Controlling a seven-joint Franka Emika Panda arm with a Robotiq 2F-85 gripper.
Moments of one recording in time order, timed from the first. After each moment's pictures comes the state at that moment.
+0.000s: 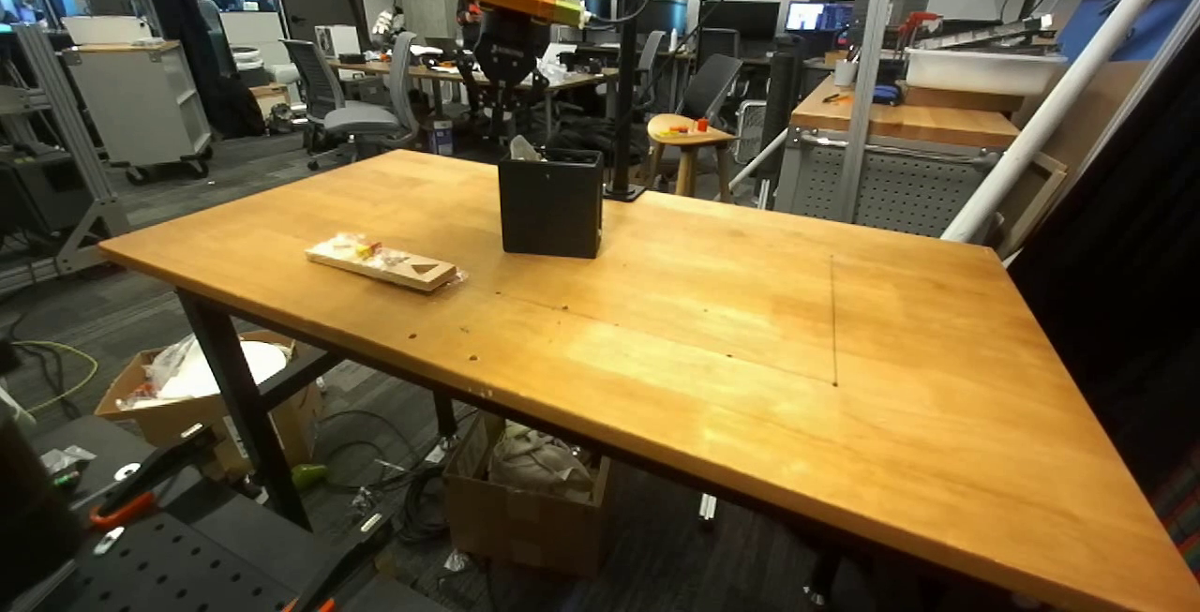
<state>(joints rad) -0.01 0.47 0.09 -1.47 0.06 1.75 -0.58</state>
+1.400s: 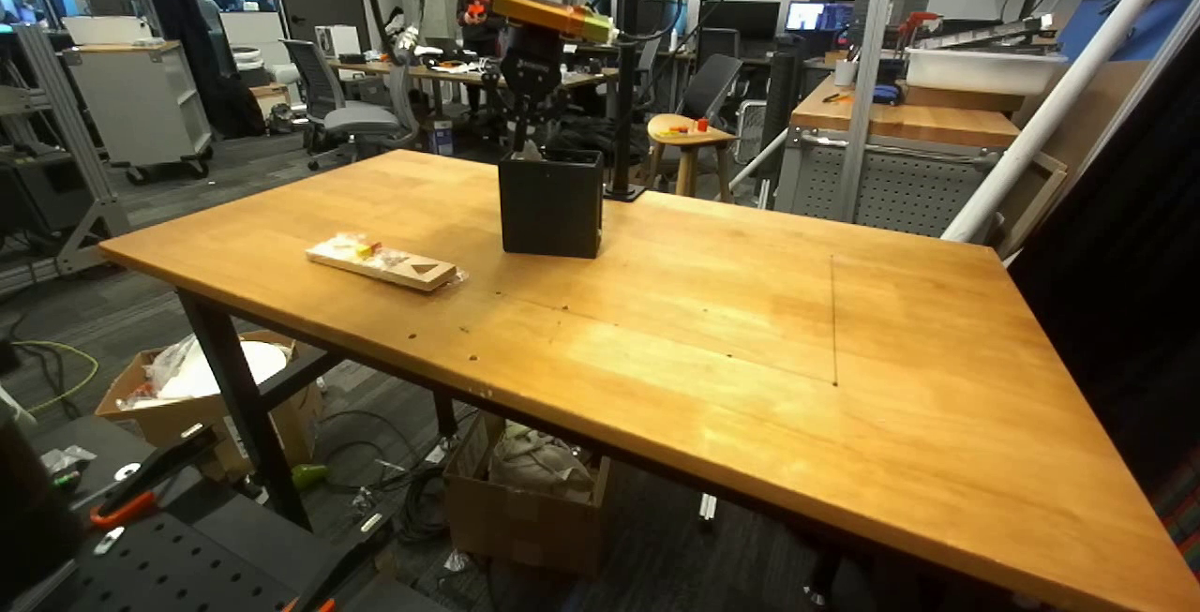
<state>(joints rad) -0.06 0.50 0.08 -1.46 0.06 1.75 -0.61</state>
